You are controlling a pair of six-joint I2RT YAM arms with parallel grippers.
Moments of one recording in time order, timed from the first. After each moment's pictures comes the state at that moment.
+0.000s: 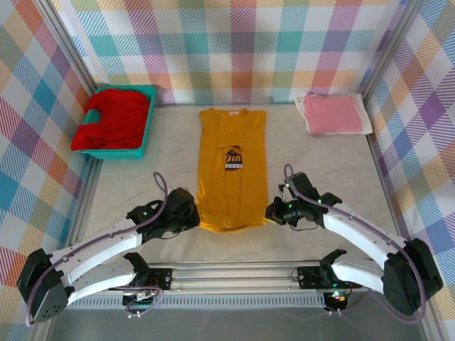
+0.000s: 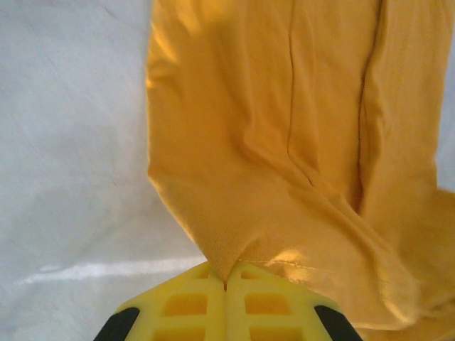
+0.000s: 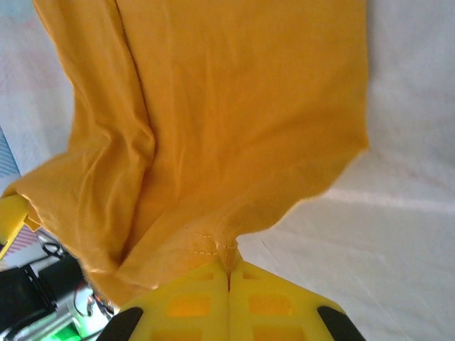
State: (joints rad) left arm -0.77 0.97 0.60 -0.61 -0.04 -0.98; right arm 0.55 1.12 0.62 -0.53 -0.45 0.87
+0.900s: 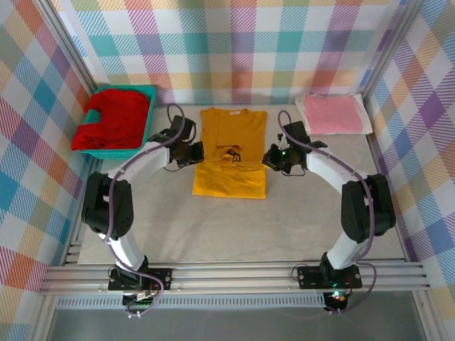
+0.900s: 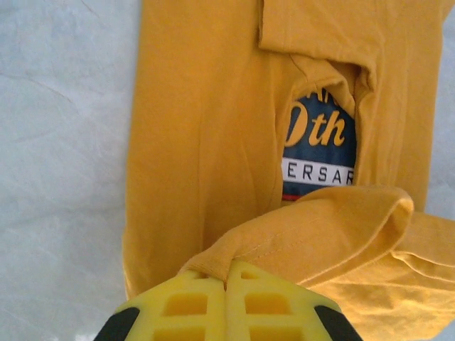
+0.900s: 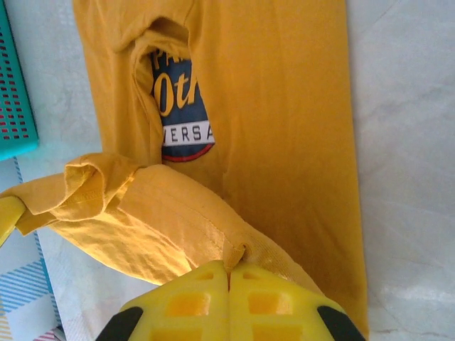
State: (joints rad) left arm -0.35 1.76 1.36 -0.61 0.14 -0.51; right arm 0.31 1.68 1.17 -0.47 -0.43 0.72
